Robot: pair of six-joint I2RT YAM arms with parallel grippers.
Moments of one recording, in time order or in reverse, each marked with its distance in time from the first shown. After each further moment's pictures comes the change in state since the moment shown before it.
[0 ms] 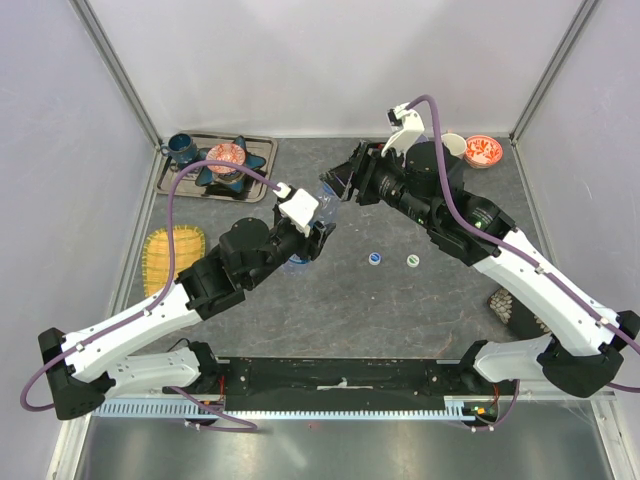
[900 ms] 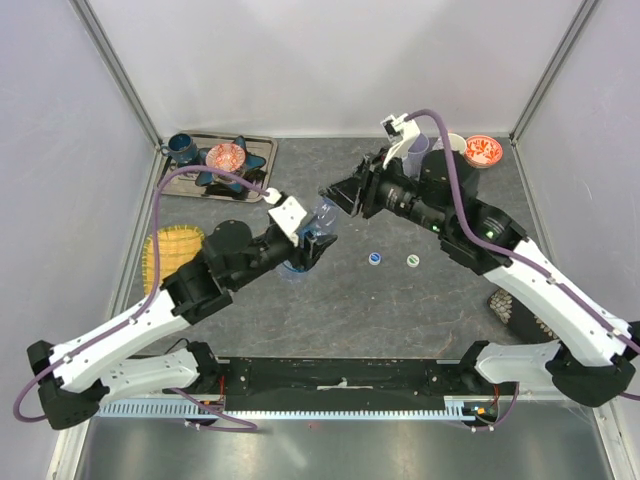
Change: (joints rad) left arm 0.013 -0.056 -0.019 -0.019 0.146 -0.009; right arm 0.004 -0.051 -0.062 0.050 -0.151 -0.093
